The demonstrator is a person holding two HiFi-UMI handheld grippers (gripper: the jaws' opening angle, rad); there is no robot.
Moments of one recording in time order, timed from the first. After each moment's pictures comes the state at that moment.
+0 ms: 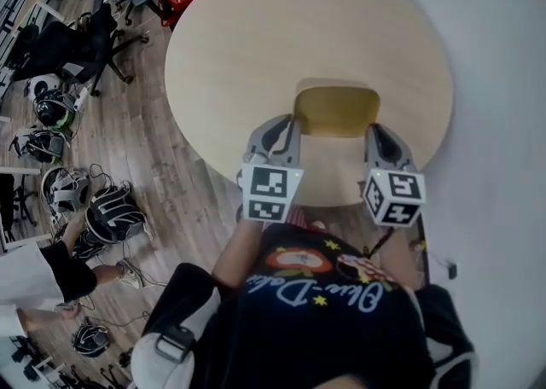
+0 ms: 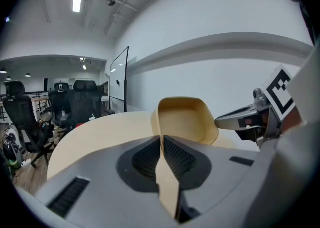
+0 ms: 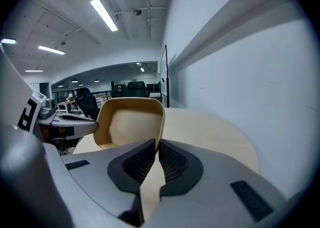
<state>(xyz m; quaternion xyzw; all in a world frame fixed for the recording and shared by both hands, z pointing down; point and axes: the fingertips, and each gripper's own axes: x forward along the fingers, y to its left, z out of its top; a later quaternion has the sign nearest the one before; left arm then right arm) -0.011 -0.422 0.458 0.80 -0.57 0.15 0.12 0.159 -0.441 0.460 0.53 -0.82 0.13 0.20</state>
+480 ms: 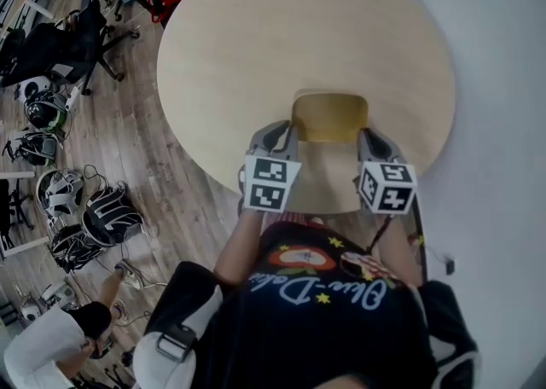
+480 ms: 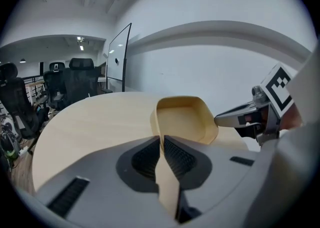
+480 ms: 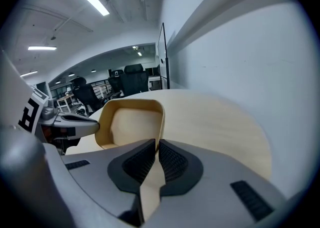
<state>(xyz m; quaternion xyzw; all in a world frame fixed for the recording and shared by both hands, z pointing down) -0.023 -0.446 0.538 0.79 -0.54 0.20 0.21 0.148 -0.464 0.533 0.51 -0.79 0.20 0.27</state>
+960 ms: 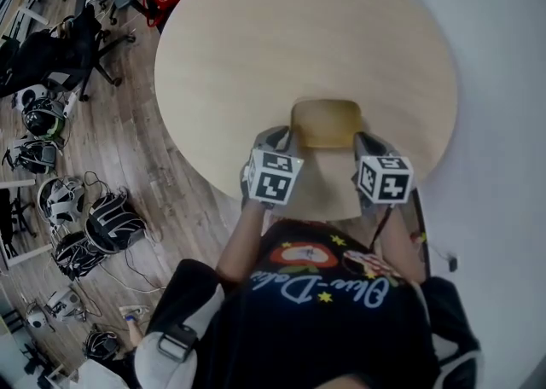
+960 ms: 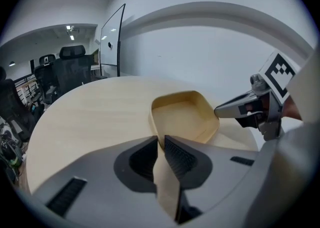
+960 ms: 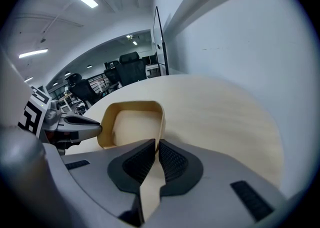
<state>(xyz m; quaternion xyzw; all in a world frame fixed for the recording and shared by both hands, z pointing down) -0.027 -0.461 0.591 0.79 -0.50 0.26 0.26 0.141 -0.477 0.578 0.49 -0.76 0.27 0.31</state>
